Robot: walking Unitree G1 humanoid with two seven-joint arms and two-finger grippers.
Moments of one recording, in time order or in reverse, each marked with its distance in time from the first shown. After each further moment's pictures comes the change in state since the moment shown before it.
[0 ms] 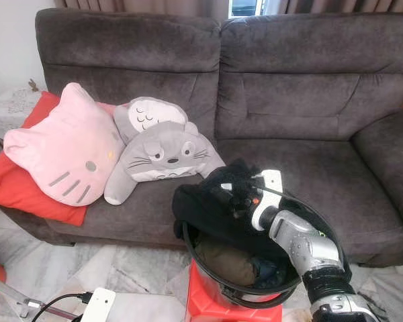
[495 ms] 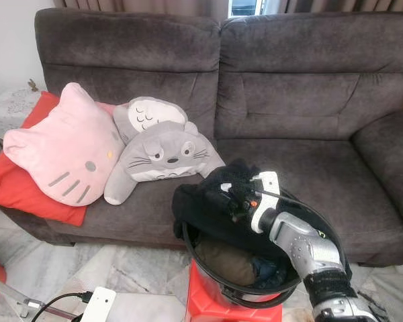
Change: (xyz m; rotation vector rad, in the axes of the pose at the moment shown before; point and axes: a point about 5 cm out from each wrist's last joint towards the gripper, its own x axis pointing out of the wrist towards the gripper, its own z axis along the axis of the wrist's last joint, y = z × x) left arm 0.000 0.000 0.001 0.003 -0.003 0.000; right arm -0.003 0.005 0.000 -0.030 -0.001 0.087
